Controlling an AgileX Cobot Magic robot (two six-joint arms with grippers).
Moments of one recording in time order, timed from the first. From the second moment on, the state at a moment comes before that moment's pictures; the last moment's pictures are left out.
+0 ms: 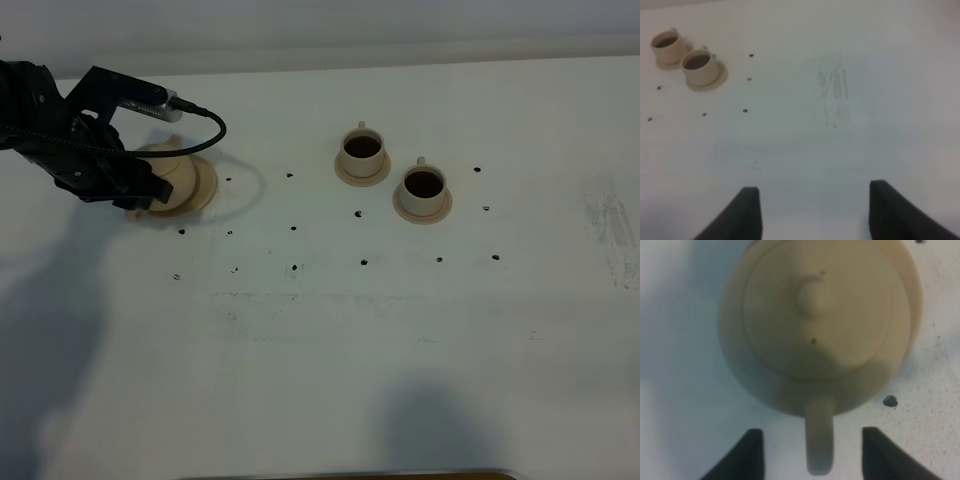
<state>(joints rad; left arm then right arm) -0.11 1.93 -1.25 -0.08 0.52 0.27 -0.01 -0.01 -0.52 0.04 1.12 0.08</state>
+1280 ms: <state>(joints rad) 0.21 1.02 -0.89 -0.13 0.77 0.21 -0.01 -0.01 -0.52 0.04 1.12 0.08</state>
